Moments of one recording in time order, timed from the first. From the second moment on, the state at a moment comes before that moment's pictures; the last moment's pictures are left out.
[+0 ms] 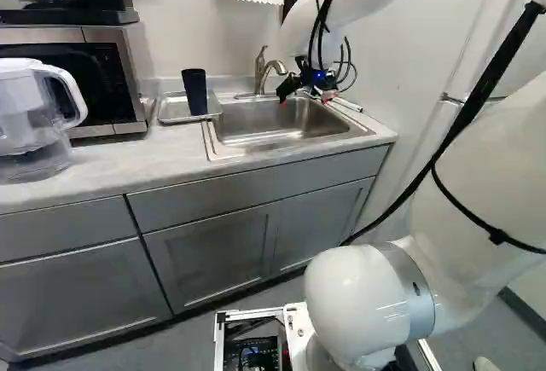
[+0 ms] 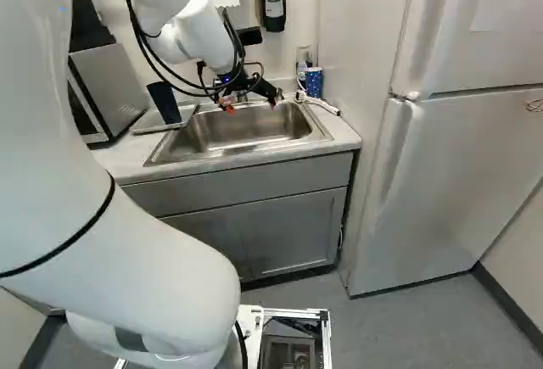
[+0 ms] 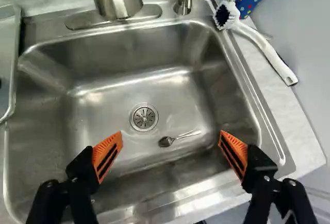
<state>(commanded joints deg) 1.3 7.1 -53.9 -15.5 -26.1 13.8</state>
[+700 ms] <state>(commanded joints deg) 1.3 7.1 -53.9 -15.0 -27.2 13.8</state>
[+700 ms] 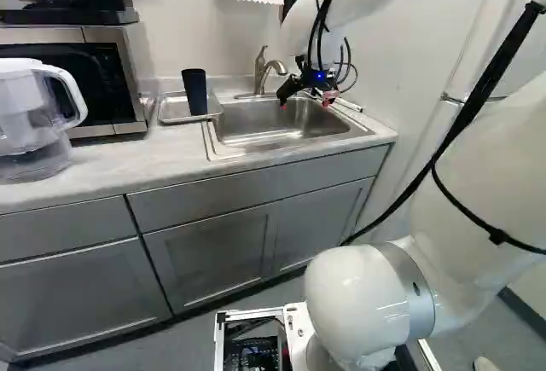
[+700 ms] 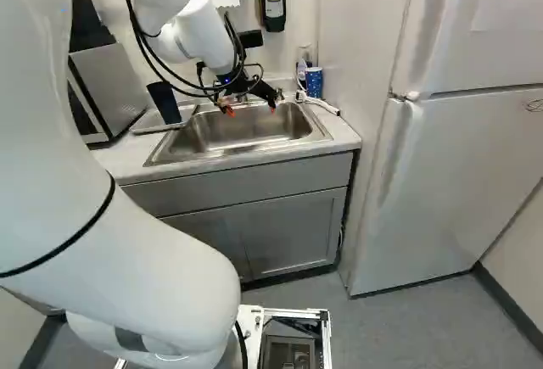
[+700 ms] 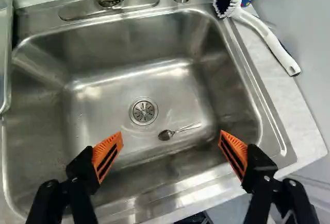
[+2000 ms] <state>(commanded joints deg) 1.3 7.1 -53.9 -15.0 -27.2 13.8</state>
